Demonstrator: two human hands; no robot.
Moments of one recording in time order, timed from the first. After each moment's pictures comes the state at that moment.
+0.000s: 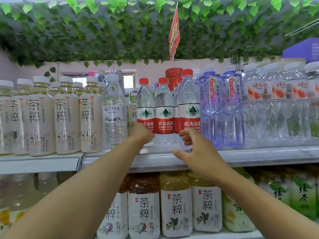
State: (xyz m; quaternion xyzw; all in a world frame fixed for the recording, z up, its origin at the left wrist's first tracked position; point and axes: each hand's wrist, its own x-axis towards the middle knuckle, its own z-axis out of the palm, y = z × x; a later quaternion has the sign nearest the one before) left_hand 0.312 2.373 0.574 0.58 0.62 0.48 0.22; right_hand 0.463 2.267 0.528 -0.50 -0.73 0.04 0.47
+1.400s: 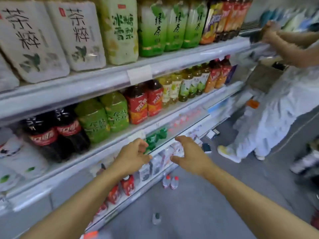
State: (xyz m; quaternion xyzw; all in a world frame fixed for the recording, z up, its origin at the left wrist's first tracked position) left_hand 0.444 2.182 0.164 0.78 0.39 0.05 0.49; right_hand 0.601 2.060 0.172 -0.83 -0.47 0.24 0.21
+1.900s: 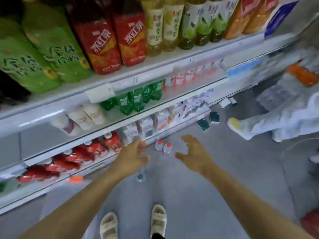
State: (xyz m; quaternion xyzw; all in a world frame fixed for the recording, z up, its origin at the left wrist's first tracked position) left_hand 0.560 2.110 -0.008 0.69 0.51 0.02 0.52; right_hand 0.748 2.018 -0.006 -0.83 -0.40 0.35 0.16
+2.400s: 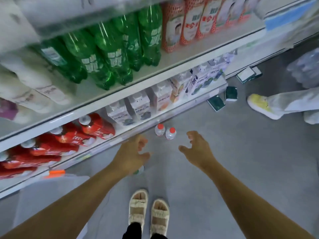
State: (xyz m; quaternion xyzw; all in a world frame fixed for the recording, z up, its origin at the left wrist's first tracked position) left_hand 0.610 2.145 -0.219 0.70 0.52 -0.05 0.48; right_hand 0.802 2.051 -0.242 -0.84 -0.32 0.40 0.16
